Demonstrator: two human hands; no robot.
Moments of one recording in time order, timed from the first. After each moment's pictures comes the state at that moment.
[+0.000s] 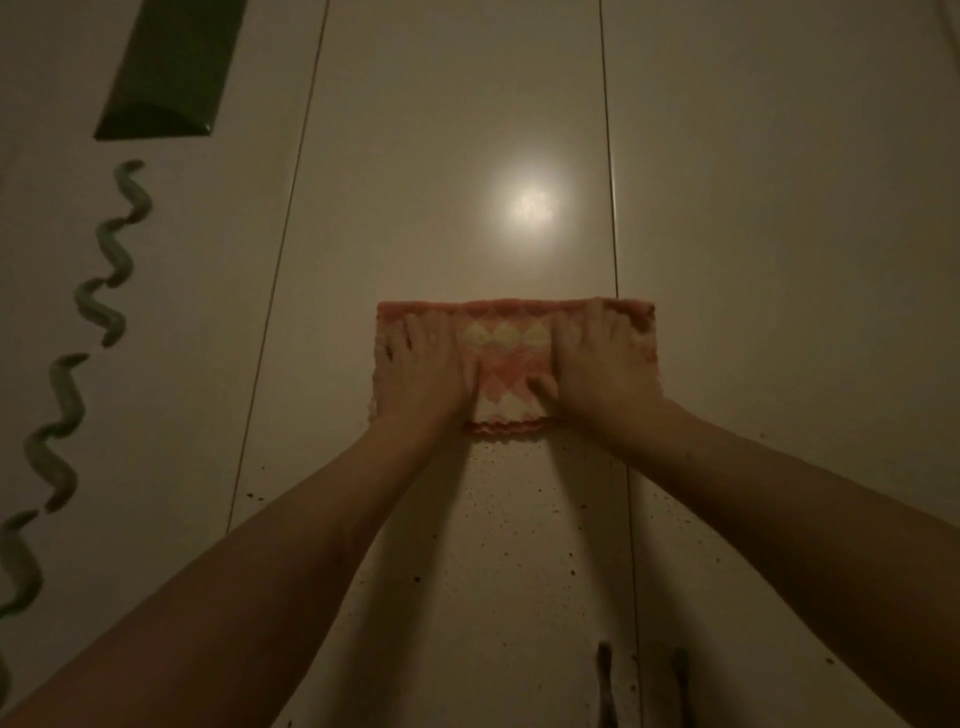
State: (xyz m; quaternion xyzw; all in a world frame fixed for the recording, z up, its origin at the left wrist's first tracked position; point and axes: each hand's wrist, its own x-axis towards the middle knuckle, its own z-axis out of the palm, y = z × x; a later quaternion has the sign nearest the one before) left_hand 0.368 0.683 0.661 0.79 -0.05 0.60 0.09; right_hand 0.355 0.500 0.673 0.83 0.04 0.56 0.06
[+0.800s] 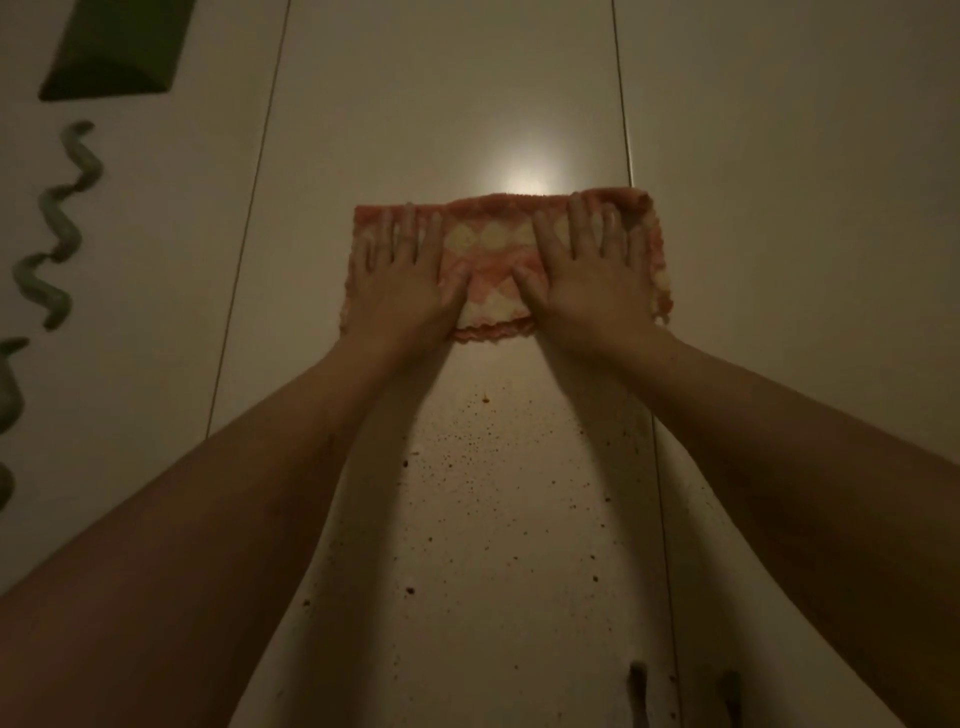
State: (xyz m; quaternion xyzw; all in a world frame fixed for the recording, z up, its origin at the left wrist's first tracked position) left_hand 0.417 0.712 0.726 0.75 -0.10 0.65 0.05; right_hand 0.398 0.507 0.726 0.77 0.09 0.63 0.00
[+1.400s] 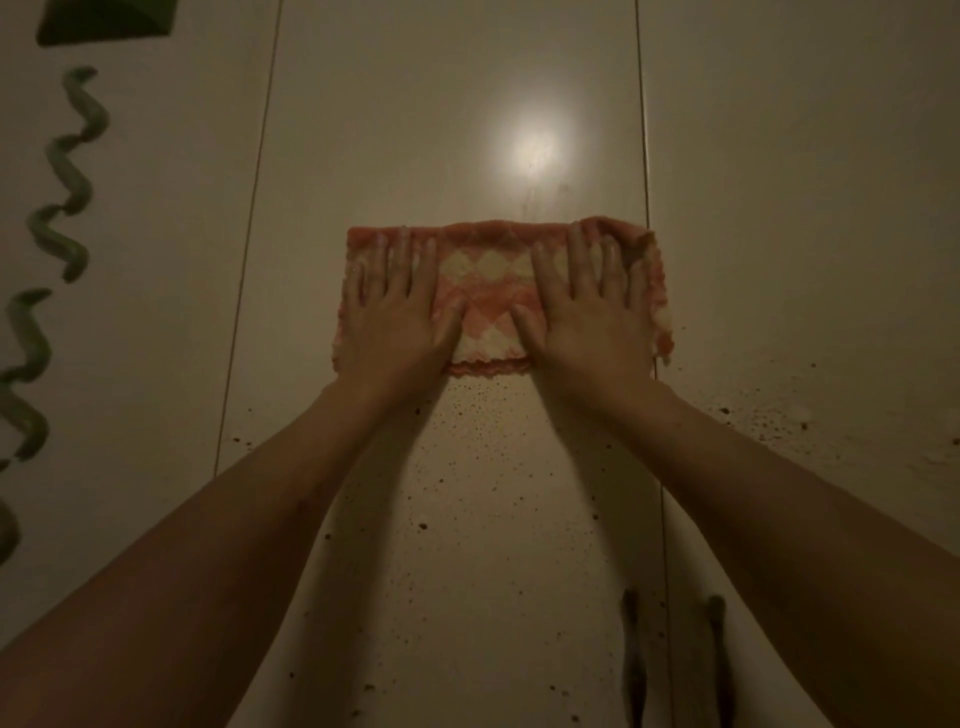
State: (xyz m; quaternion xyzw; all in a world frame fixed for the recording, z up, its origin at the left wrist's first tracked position) left_hand 0.416 0.723 0.644 0.76 -0.09 0.65 0.06; right_hand 0.398 0.519 0.644 0.78 0.09 0.62 0.00
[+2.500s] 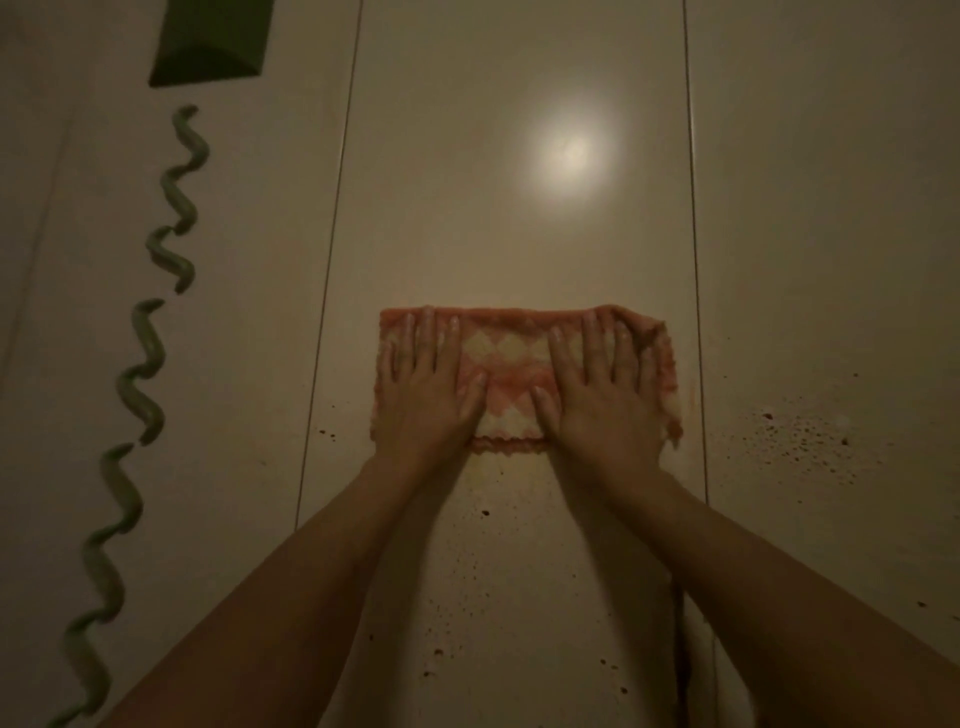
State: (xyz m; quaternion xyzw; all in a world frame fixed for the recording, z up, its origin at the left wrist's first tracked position) left_hand 0.406 0.752 0.575 0.79 -0.06 0.60 0.08; right_hand 0.402 0.554 0.572 0.80 0.09 0.60 0.00
